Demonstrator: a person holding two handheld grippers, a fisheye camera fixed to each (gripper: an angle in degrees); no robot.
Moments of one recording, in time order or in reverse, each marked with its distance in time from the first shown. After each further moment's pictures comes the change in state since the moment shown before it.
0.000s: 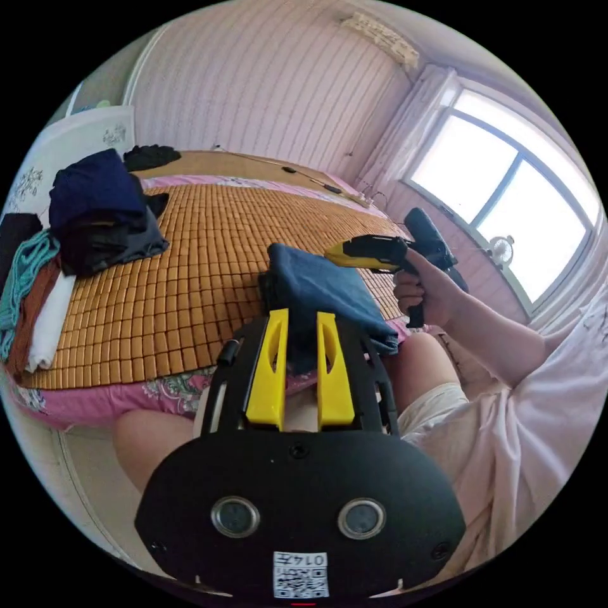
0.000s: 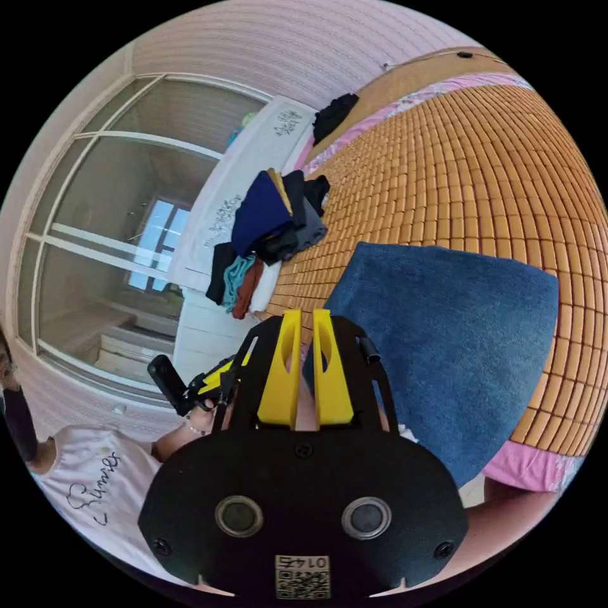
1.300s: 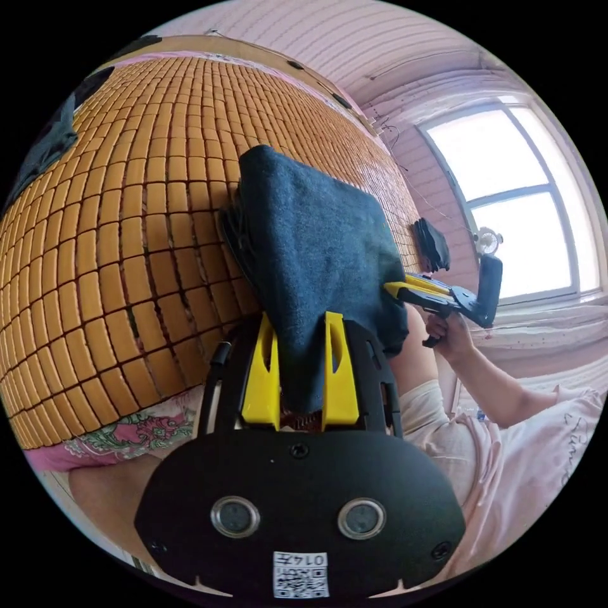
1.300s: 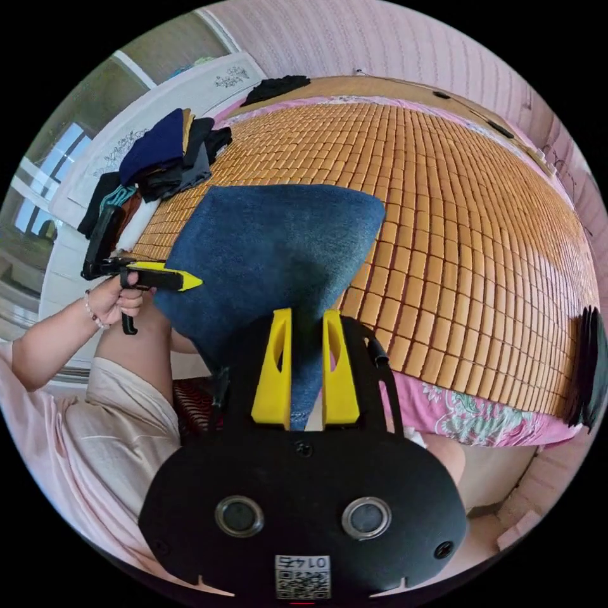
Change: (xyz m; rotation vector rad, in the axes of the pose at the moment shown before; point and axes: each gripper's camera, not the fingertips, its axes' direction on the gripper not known) left arm -0.099 -0.157 0.216 -0.440 0.307 -0.146; right arm -0.042 0.085 0.037 -0.054 0.655 -0.179
